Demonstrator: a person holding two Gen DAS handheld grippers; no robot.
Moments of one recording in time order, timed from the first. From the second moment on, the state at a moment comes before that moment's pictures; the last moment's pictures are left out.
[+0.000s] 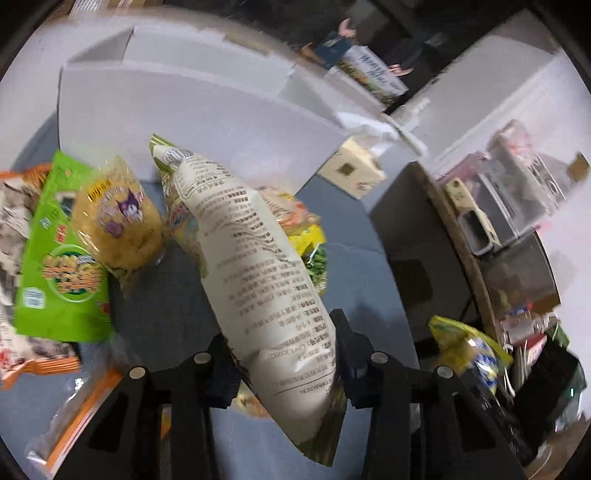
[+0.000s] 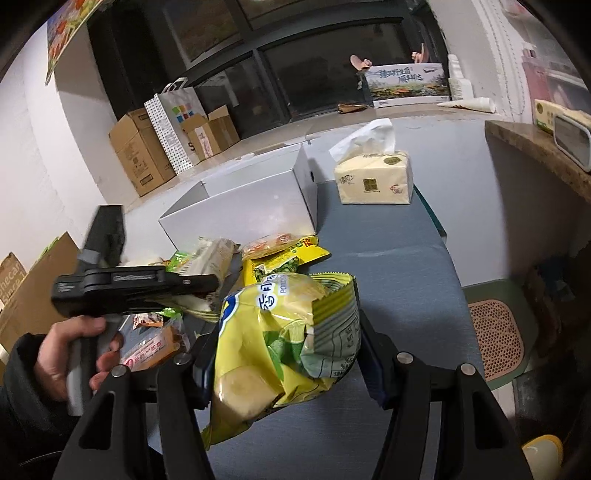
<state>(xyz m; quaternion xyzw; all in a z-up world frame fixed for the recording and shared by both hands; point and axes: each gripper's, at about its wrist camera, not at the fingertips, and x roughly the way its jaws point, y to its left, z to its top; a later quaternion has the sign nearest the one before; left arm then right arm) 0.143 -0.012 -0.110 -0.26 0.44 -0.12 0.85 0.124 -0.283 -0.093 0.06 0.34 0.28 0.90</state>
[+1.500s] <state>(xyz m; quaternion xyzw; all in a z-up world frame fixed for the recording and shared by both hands) 0.315 0.122 -0.038 -0.02 0.38 -0.01 0.93 0.408 -0.078 -0.037 0.04 0.39 0.25 0.88</state>
